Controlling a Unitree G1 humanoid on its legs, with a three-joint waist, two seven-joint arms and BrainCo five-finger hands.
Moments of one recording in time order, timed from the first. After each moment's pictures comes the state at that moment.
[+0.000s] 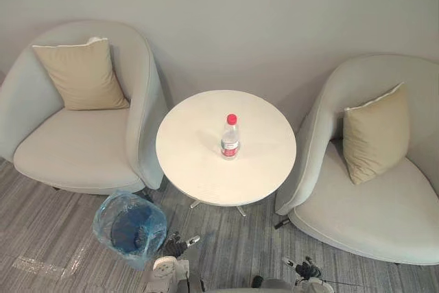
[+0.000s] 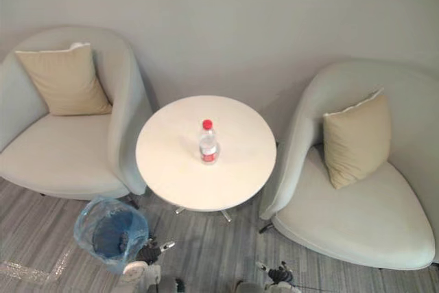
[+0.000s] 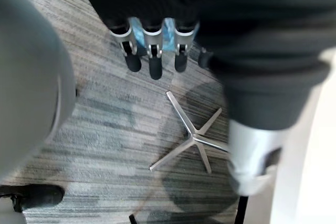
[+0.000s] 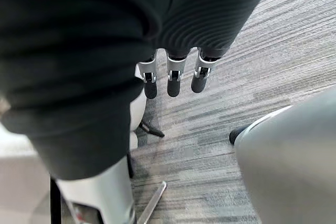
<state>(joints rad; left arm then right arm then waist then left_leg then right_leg) -0.01 -0.02 0.14 1.01 0.05 -0.10 0.08 0.06 -0.01 -0.27 1.00 0.12 -0.06 -0.12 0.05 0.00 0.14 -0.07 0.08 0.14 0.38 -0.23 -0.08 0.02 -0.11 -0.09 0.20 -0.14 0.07</state>
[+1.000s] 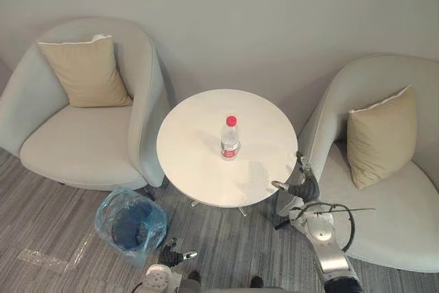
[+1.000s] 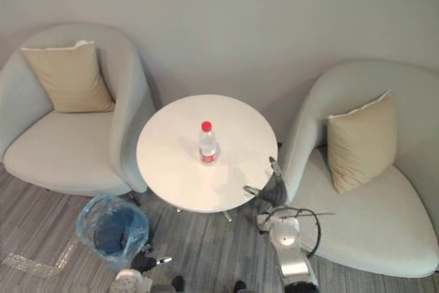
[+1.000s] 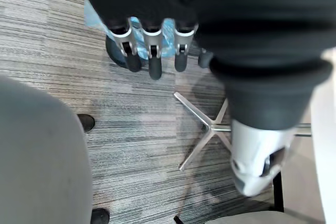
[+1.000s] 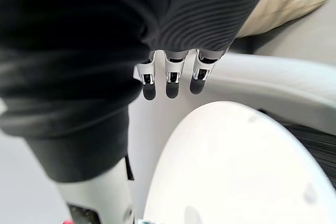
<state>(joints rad) 0.04 0.10 -0.07 1.04 0.14 -0.15 0.08 0.02 -0.17 0.04 0.21 -0.20 -0.19 -0.22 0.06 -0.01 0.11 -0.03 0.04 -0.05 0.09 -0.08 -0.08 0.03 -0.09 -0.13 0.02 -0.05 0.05</state>
